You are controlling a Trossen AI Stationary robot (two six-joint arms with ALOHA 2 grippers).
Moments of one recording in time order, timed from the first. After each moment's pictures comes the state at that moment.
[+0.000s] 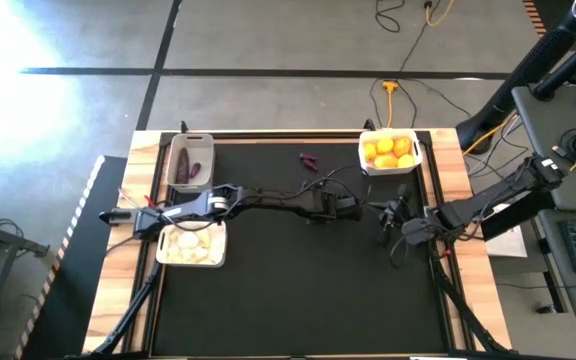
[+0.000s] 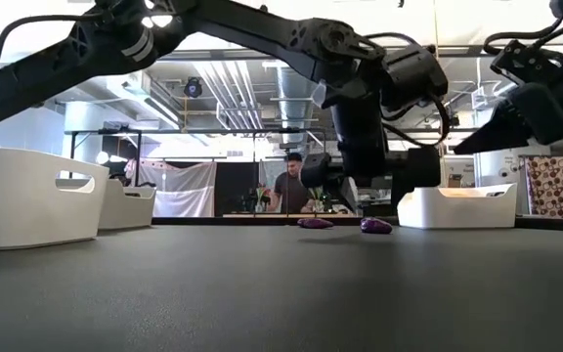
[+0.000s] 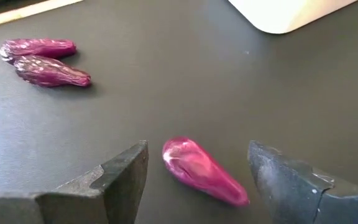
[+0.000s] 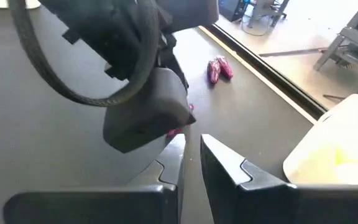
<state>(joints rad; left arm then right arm) 0.03 2.63 2.34 -0.81 -0.72 -0.96 0.38 0.74 0.22 -0.16 0.86 0.34</state>
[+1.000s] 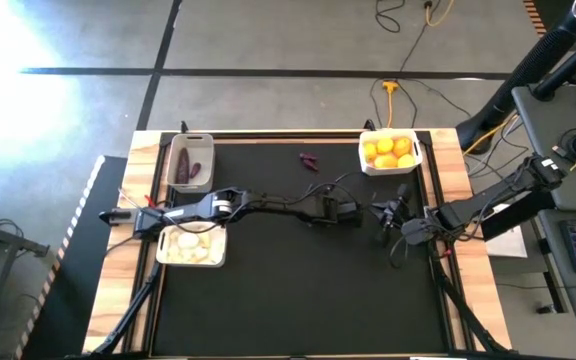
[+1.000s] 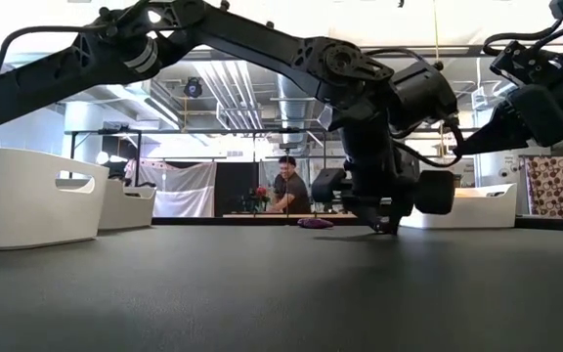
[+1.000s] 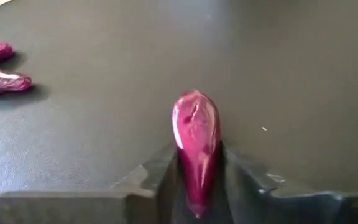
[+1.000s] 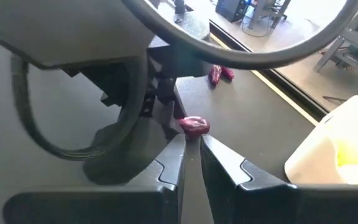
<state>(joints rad) 0.01 2.70 2.36 -0.73 -0.65 -0.77 0.38 0.75 0.21 -0.14 0.86 0.33</state>
